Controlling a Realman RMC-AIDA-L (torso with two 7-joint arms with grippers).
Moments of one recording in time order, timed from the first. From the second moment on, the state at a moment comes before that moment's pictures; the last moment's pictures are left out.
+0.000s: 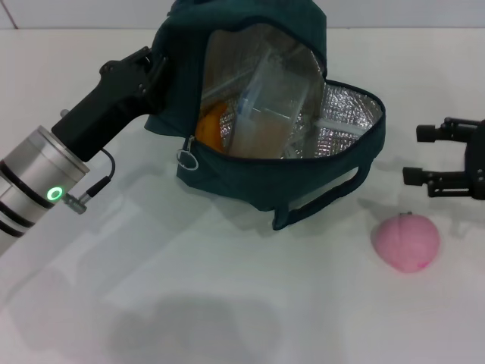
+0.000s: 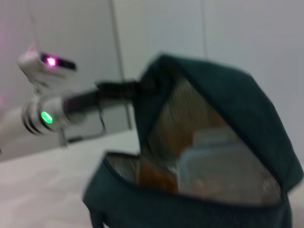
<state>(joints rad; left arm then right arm) -0.59 -2.08 2.83 -0.08 -0.90 1.61 -0.90 0.46 1.93 -0.92 -0.74 -1.76 -1.56 1.33</state>
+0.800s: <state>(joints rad) -0.63 -2.09 2.83 -0.08 -0.91 1.60 -0.90 0.68 2.01 -1.02 -0.52 -1.89 -1.35 1.34</state>
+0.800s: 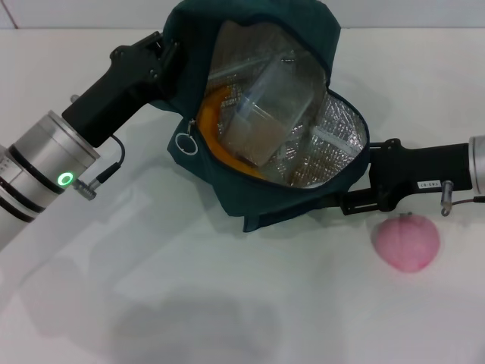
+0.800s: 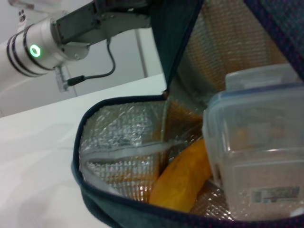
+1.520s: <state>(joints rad) -0.62 -2.09 2.84 -0.07 -0.91 1.60 -0.87 0.63 2.01 -1.01 -0.55 -1.76 -1.33 1.31</state>
